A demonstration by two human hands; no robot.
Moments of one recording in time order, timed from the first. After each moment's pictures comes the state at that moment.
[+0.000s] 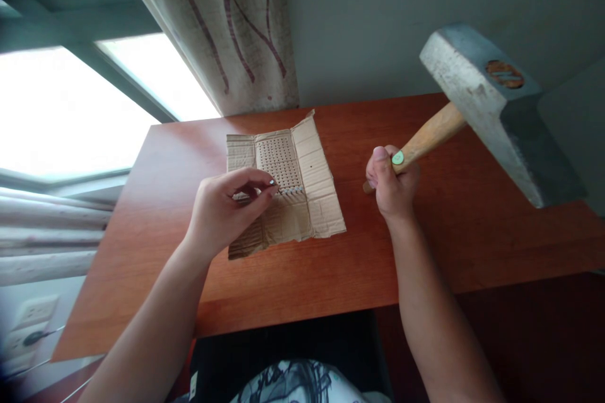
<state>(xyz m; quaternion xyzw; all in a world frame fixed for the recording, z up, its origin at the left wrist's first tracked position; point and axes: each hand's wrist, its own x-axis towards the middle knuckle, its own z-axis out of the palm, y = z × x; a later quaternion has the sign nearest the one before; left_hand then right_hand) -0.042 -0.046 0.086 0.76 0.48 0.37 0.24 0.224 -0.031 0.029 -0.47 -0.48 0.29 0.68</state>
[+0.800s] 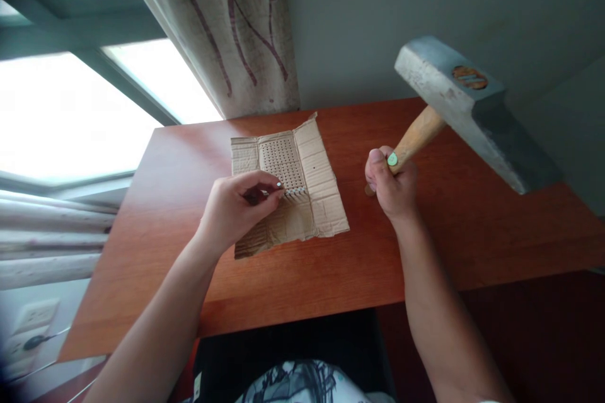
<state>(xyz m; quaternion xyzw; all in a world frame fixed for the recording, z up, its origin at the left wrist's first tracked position) -0.041 -0.043 0.080 0.76 0.47 0.35 0.29 0.226 -0.037 0.034 -0.46 -0.52 0.33 0.64</state>
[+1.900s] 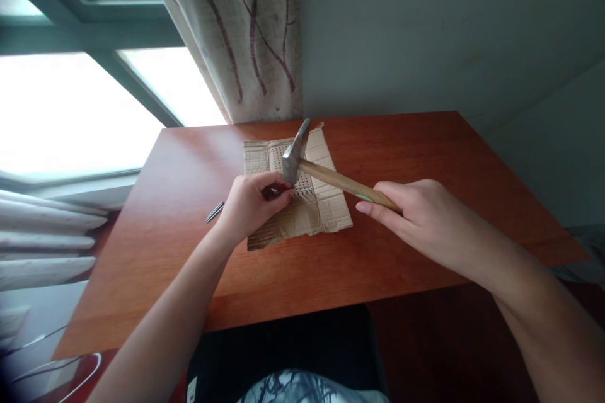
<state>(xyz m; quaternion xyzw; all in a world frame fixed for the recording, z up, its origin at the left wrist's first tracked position) -0.043 -0.041 0.076 0.77 0.47 0.33 0.28 0.235 -0.105 0.153 -0.61 -0.78 0.16 0.07</state>
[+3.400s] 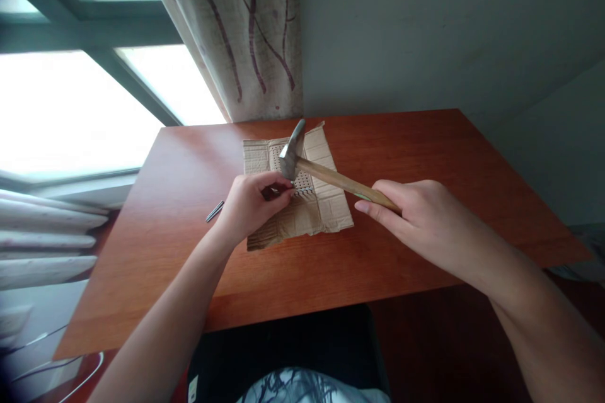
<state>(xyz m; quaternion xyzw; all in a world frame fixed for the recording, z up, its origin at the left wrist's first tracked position) -0.044 -0.040 0.075 0.78 0.46 0.33 0.27 0.227 -0.106 0.152 -0.61 -0.78 0.14 0.10</state>
